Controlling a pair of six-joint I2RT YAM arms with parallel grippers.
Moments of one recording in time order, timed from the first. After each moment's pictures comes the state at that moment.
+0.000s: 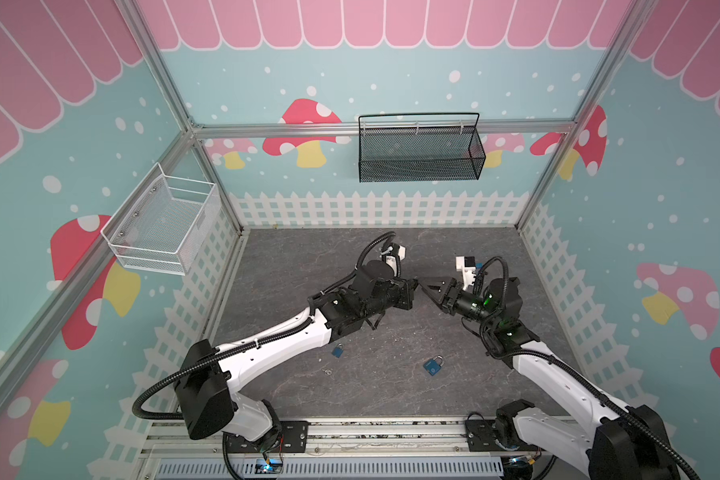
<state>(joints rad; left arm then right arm) -0.89 1.48 1.25 -0.18 -0.03 -0.61 0.34 1.06 0.60 0.36 -0.63 1.02</state>
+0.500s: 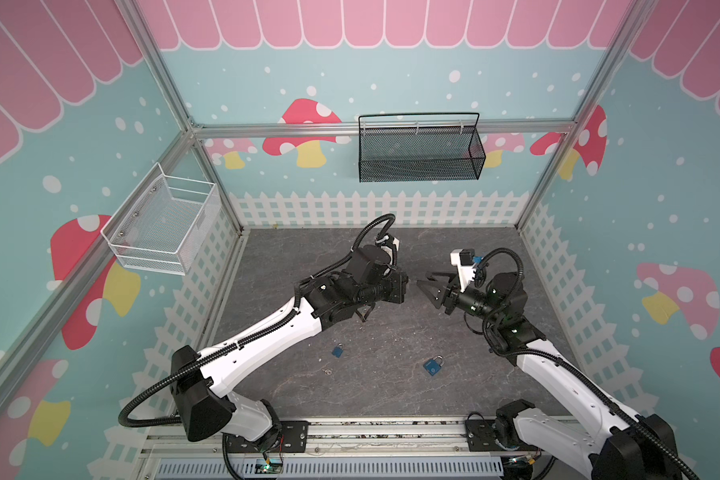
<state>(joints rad) -0.87 1.46 1.44 -0.52 -0.02 -0.58 0.36 1.03 0.66 0.30 -0.63 0.28</state>
